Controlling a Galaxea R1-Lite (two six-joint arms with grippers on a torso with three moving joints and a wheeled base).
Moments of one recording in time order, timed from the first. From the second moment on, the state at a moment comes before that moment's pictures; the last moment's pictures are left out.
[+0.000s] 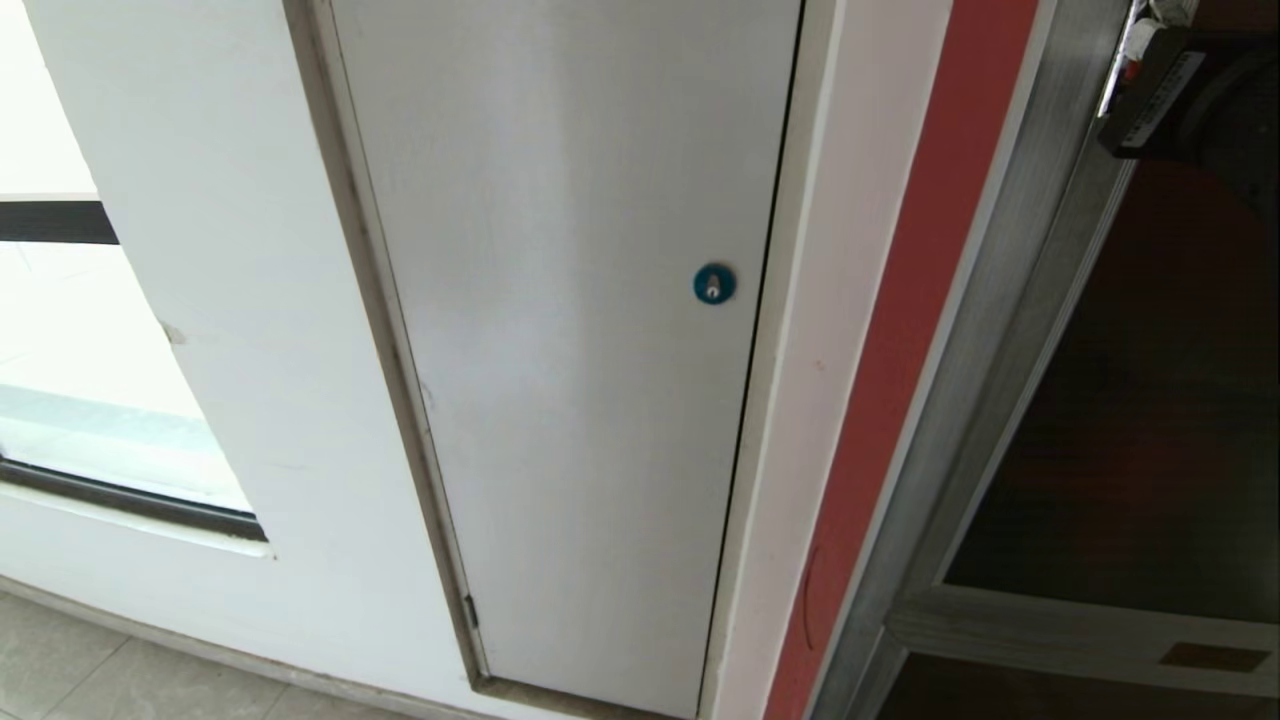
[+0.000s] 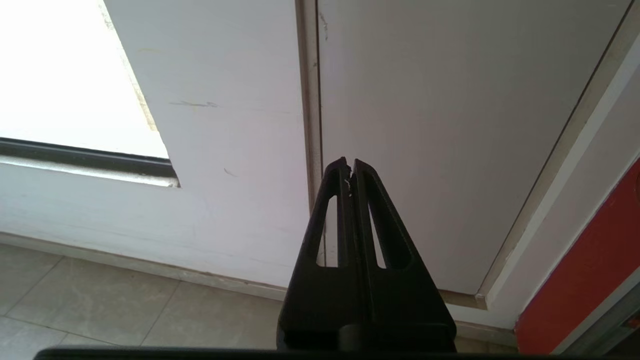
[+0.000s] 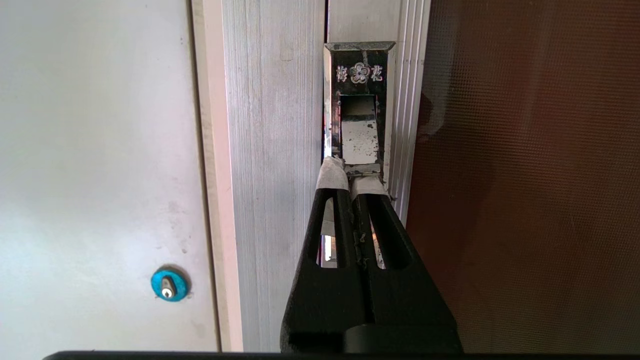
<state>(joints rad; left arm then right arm) 0.00 0.00 0.00 -0.02 -0.01 0.01 0.40 1.38 -1.08 -0.78 -0.54 -0.23</state>
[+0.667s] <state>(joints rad) 0.00 0.00 0.00 -0.02 -0.01 0.01 0.41 1.33 -1.05 -0.77 -0.55 -0.23</state>
